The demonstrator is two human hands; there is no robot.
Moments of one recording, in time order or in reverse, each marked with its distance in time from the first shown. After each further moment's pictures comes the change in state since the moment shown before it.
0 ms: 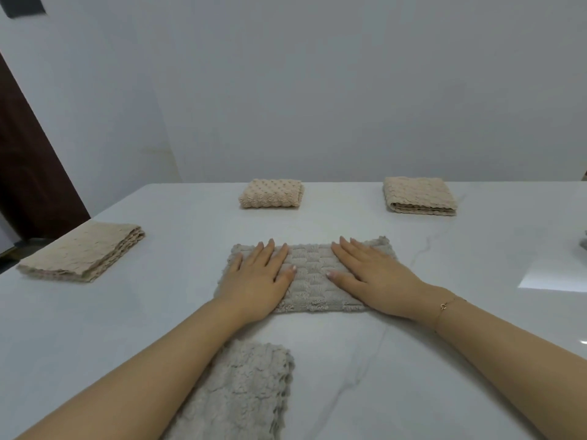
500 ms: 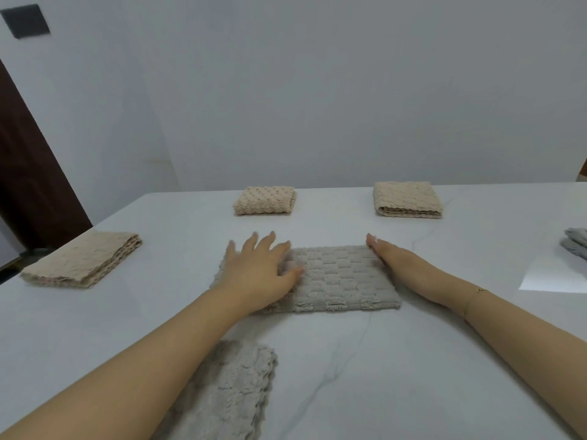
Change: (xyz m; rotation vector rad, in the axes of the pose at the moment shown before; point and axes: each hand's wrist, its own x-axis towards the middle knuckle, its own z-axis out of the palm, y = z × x) left_hand -0.005 0.033 -0.031 0.092 0.093 -0.002; right_hand -0.028 0.050 -0.019 0.787 0.075 0.147
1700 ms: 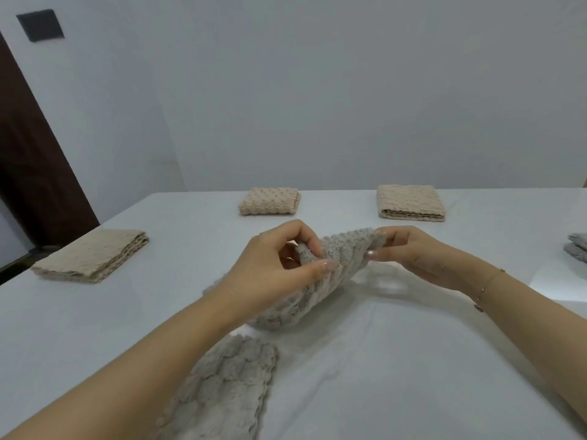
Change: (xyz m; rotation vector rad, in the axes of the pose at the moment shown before) left_hand -0.059 0.034 -0.050 -1.044 0.186 0.248; right_hand 0.000 -0.014 -0.025 0.404 -0.215 -0.220
